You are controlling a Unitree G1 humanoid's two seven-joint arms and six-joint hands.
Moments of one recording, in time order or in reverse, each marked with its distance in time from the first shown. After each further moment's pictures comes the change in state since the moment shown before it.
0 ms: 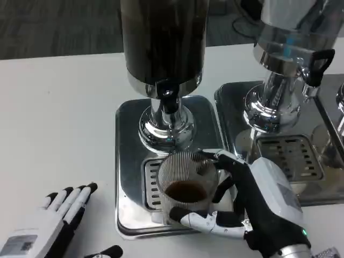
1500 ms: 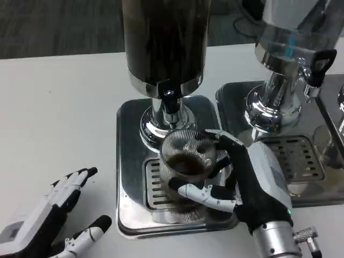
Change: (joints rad) left arm -0.116 -0.036 0.078 0.227 -0.270 -0.295 -0.105; right arm -0.191 0.103 -0.055 0.297 0.065 -0.077 -0.140
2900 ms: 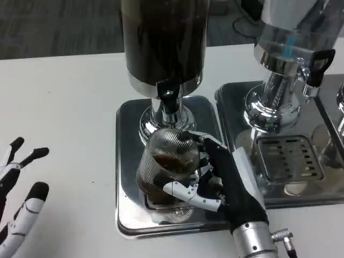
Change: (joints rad) left arm -0.010 -0.143 0.196 0.127 -0.315 -0.241 -0.033; right arm -0.147 0.044 -0.019 0.413 0.217 -0.327 -0.092
